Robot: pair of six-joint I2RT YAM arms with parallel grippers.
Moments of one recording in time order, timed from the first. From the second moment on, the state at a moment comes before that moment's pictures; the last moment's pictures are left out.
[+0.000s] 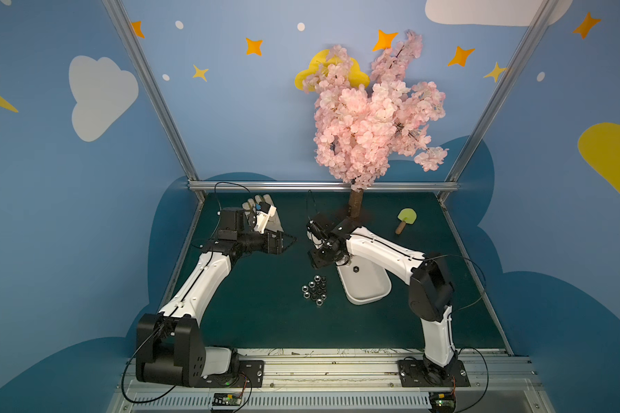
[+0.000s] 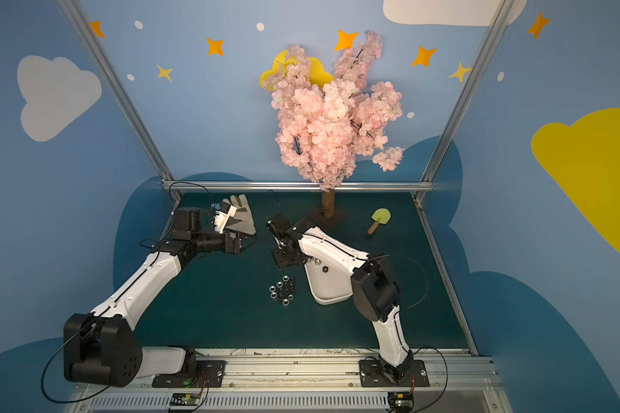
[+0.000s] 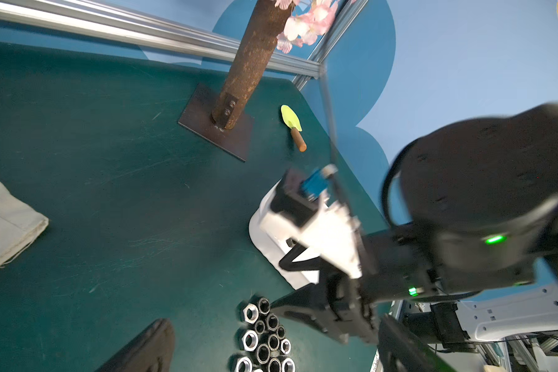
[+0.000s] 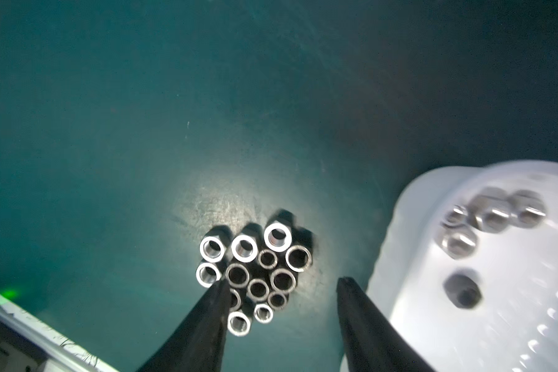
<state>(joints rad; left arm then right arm) -0.08 1.34 1.01 -0.33 0.84 -0.14 0.87 2.10 1.79 -0.96 -0.02 0.33</state>
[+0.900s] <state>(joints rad) -0.07 1.33 1.00 -0.29 0.84 -0.16 0.92 2.28 1.86 -1.04 -0.02 0.35</state>
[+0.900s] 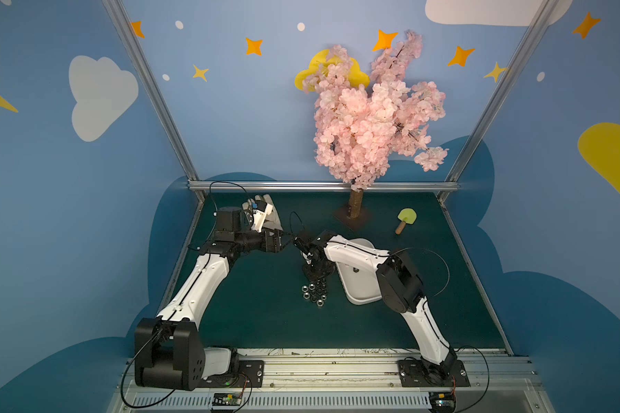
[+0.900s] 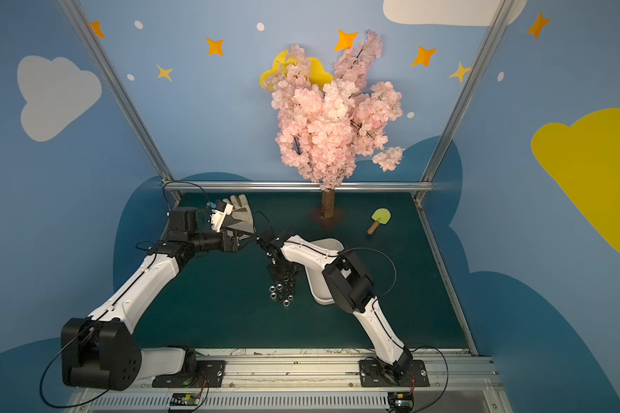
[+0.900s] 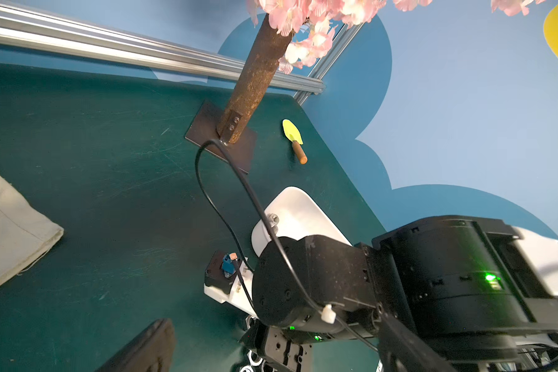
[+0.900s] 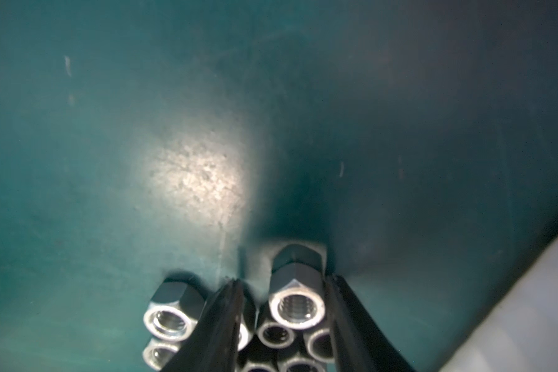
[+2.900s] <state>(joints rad) -0.10 1.33 0.99 -0.31 0.77 -0.12 0.56 2.10 1.66 -0.99 0.05 0.31</state>
